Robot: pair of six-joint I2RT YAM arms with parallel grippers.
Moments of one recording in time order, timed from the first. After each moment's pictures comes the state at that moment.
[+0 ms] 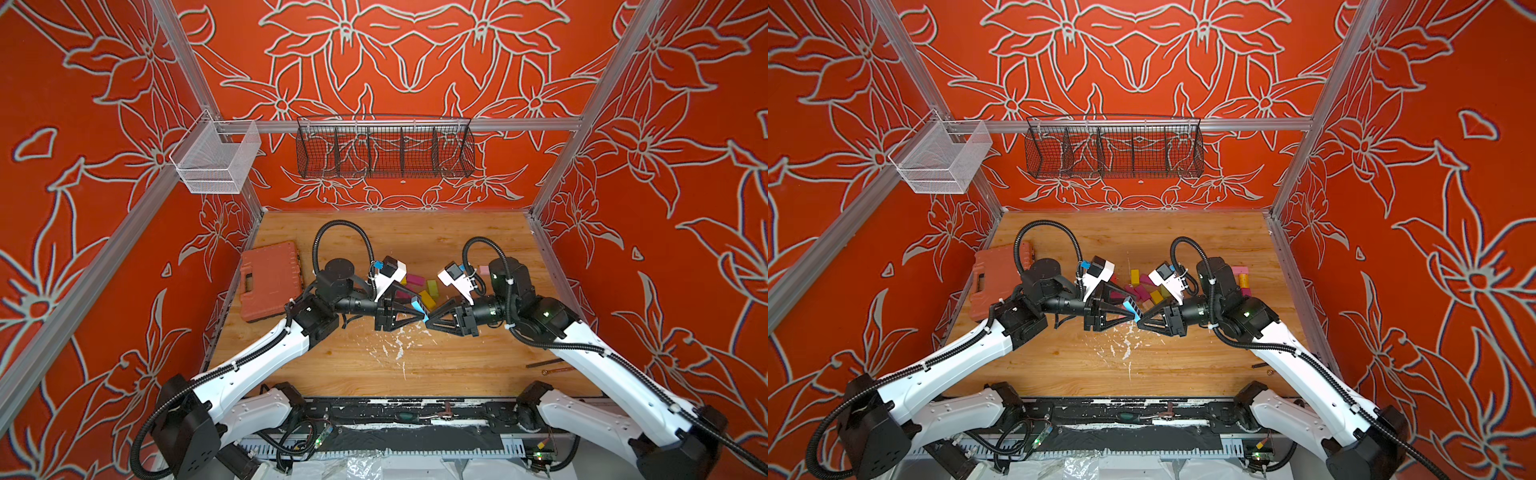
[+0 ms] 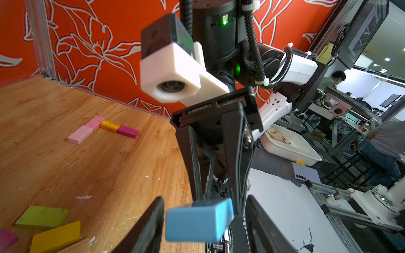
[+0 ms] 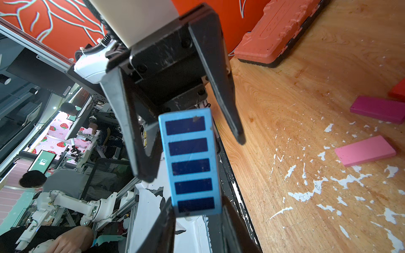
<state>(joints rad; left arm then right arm) -0.63 1.10 0.82 0.13 0.93 -0.21 0.58 0.97 0.89 -0.46 -0.98 0.34</state>
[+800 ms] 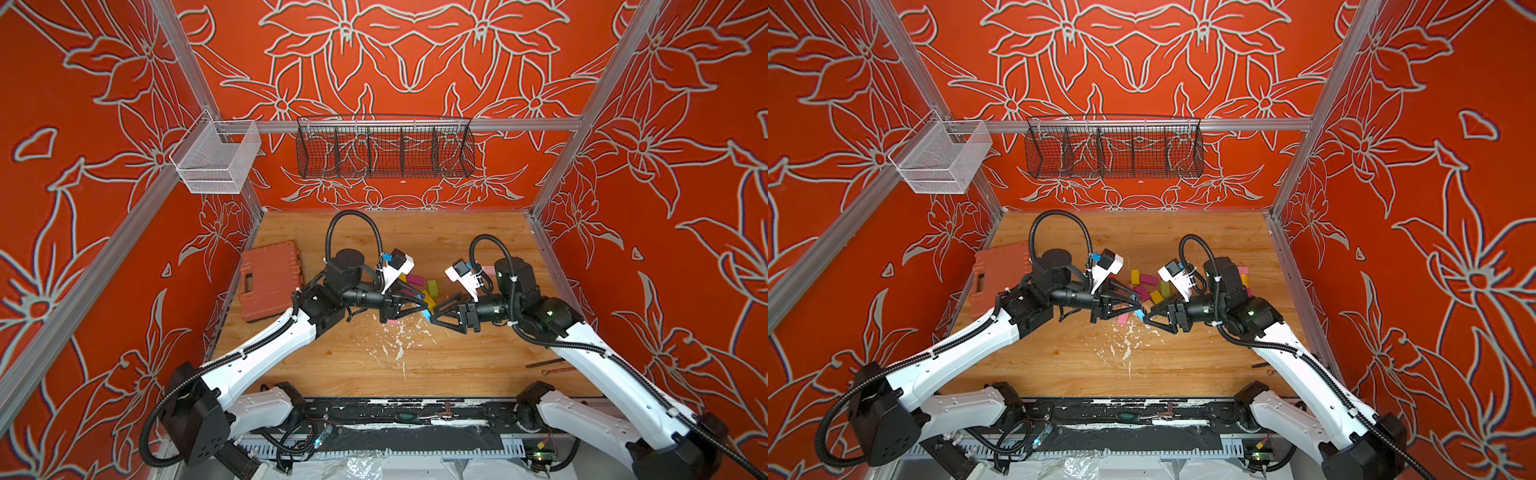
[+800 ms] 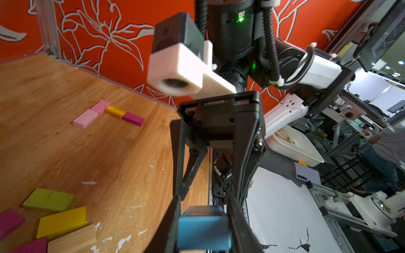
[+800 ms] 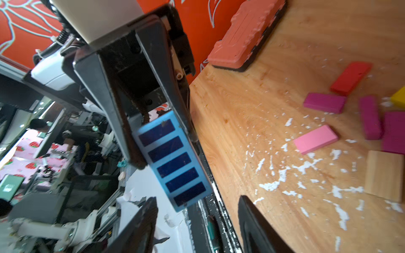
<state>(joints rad) -0.63 1.20 0.94 -0.04 0.89 -0.19 0.47 0.95 0.87 -0.54 -0.89 0.28</state>
